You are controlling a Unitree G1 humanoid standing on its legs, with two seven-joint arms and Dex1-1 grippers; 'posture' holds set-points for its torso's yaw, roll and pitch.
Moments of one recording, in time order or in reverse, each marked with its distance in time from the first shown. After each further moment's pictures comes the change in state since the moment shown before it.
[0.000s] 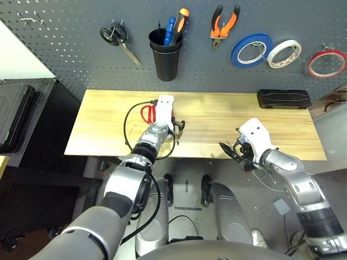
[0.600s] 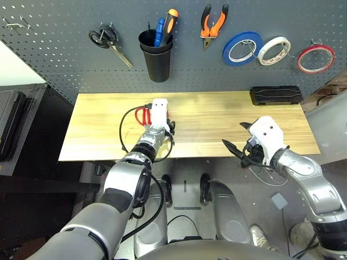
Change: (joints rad) left arm -0.022 -0.011 0.082 0.096 0.004 -0.078 0.067; right arm 0.044 -0.059 -0.066 -0.123 0.053 0.013 0.003
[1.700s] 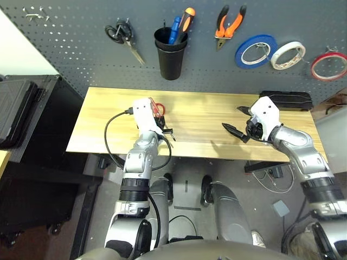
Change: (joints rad) left arm 0.589 -0.077 0.008 -1.402 -0.053 0.531 0.122; right arm -0.386 0.023 0.015 0.683 0.043 -0.408 0.234
